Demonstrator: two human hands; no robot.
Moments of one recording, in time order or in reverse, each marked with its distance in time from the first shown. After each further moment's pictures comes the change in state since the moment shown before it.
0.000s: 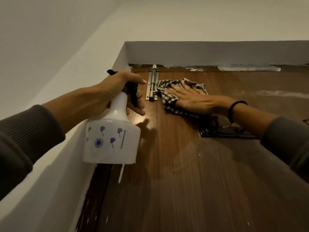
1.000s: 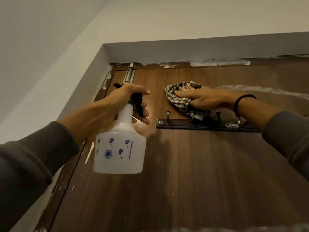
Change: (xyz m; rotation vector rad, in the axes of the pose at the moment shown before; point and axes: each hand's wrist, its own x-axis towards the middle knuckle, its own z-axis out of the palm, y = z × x) left_hand -0.031 0.030 0.125 -0.054 -0.003 -0.133; right_hand -0.101 0.099 -0.029 0.133 -0.108 -0.007
